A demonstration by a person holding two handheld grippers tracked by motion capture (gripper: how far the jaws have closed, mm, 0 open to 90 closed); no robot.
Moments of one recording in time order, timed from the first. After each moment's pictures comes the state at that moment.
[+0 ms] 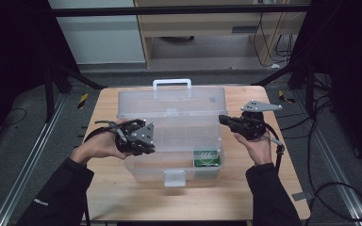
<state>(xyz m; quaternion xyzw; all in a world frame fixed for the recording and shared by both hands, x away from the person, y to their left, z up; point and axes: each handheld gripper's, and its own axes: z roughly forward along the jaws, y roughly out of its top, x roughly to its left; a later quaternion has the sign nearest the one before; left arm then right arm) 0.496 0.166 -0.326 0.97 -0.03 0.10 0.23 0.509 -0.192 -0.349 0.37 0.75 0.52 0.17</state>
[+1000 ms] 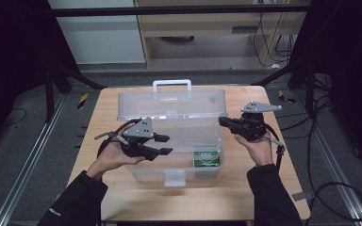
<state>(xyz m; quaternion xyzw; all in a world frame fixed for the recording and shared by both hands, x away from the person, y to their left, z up) 0.480 0.159 -0.335 0.88 0.10 0.11 0.45 0.507 -0.193 -0.350 0.36 0.75 0.52 0.17</state>
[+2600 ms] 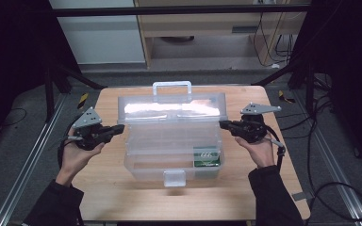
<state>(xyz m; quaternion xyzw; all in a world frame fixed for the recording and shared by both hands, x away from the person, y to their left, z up) 0.484 0.274 -0.336 0.81 0.31 0.21 0.45 0.503 -0.194 -0.351 0.36 0.77 0.50 0.16</state>
